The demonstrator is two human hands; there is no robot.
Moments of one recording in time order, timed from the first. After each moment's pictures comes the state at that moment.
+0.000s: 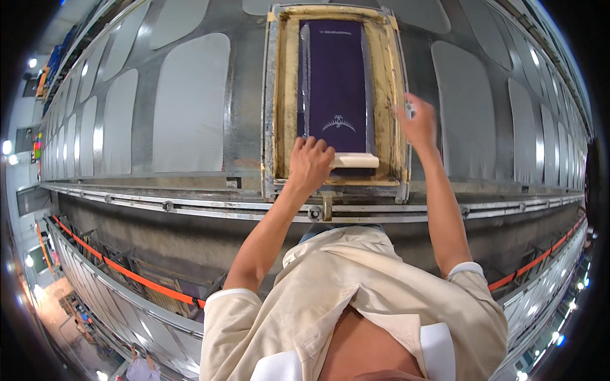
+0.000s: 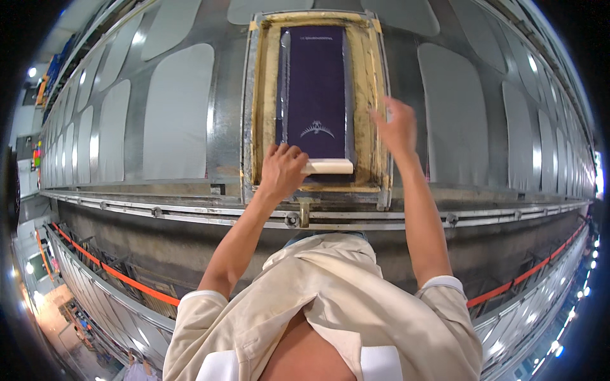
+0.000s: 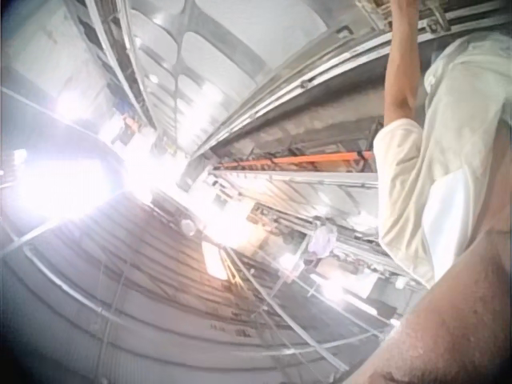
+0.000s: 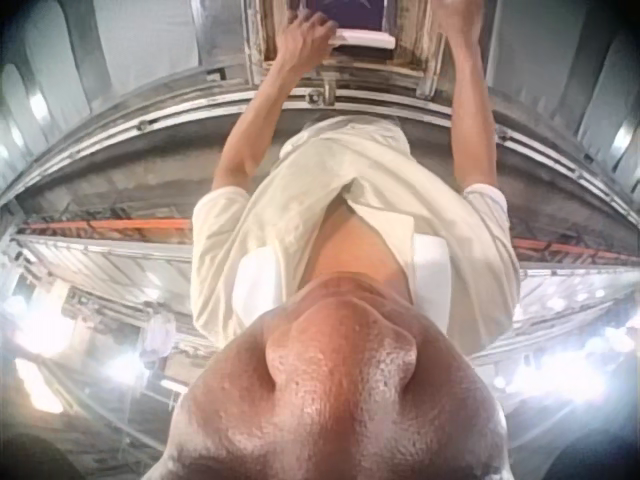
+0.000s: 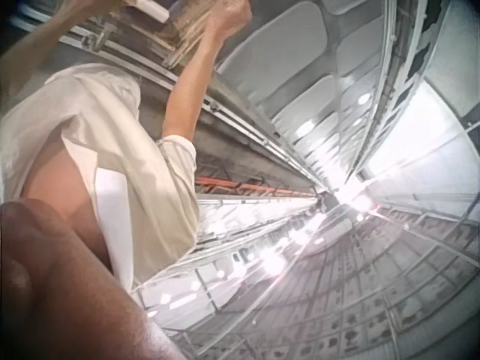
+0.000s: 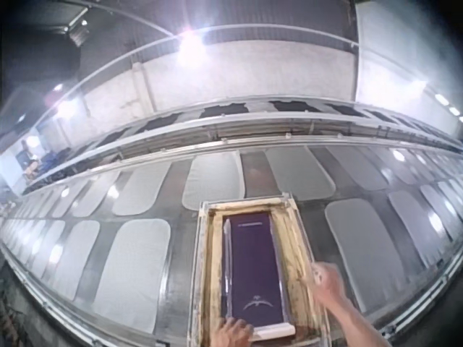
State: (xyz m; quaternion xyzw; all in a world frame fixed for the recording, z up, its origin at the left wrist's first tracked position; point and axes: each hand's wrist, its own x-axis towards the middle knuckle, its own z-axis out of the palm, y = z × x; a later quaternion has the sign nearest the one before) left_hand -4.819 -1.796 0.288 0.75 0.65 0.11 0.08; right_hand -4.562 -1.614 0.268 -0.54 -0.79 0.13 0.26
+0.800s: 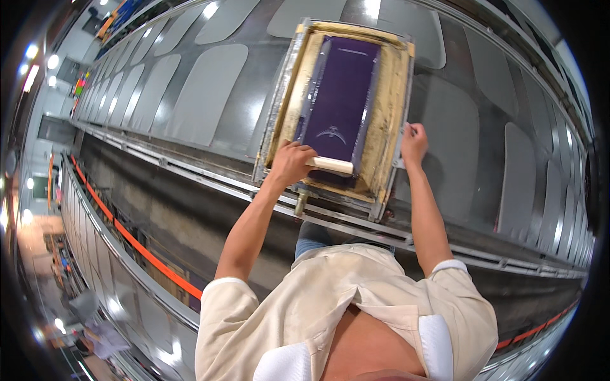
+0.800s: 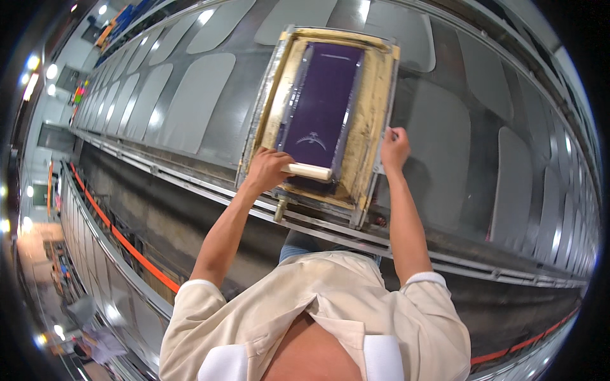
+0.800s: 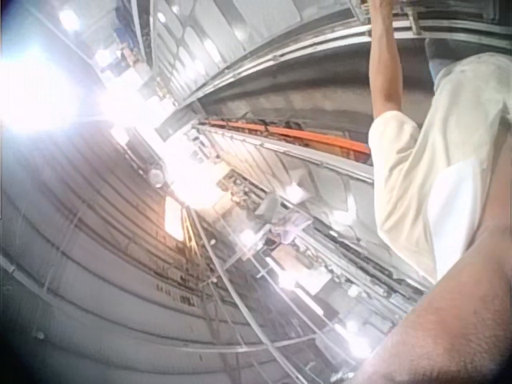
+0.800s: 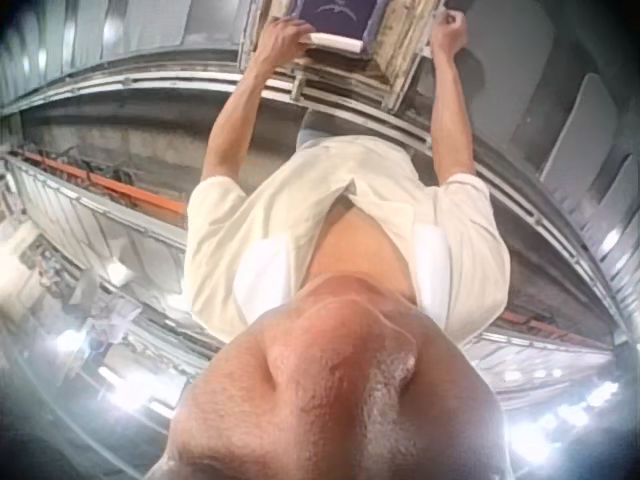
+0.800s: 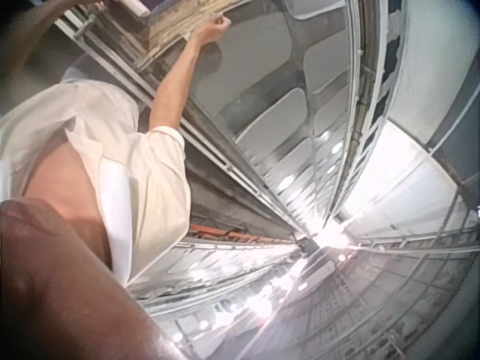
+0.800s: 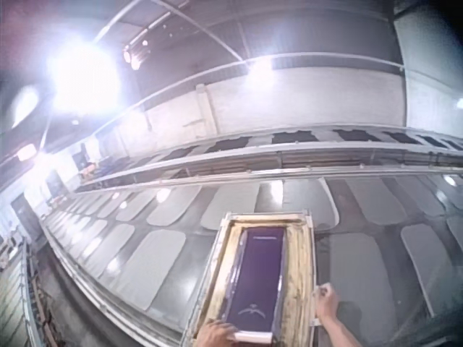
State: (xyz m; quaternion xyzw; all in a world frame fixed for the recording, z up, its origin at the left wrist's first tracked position) left_hand -5.168 -1.930 0.314 0.70 0.70 0.12 0.05; right_hand -4.902 -1.686 0.220 -0.59 -0.64 0.28 0.41
